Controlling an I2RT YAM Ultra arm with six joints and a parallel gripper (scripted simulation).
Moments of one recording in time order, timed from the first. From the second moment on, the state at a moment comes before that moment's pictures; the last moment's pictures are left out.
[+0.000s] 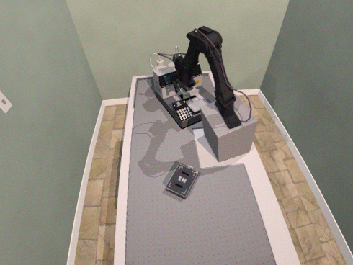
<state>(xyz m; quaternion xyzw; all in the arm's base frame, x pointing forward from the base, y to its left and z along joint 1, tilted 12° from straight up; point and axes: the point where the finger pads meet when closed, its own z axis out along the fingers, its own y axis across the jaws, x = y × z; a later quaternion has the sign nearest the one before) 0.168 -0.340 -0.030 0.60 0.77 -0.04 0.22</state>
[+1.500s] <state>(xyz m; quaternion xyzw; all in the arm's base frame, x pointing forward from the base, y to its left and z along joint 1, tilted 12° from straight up) 0.171 -0.307 -0.046 0.60 0.78 -0.02 0.20</state>
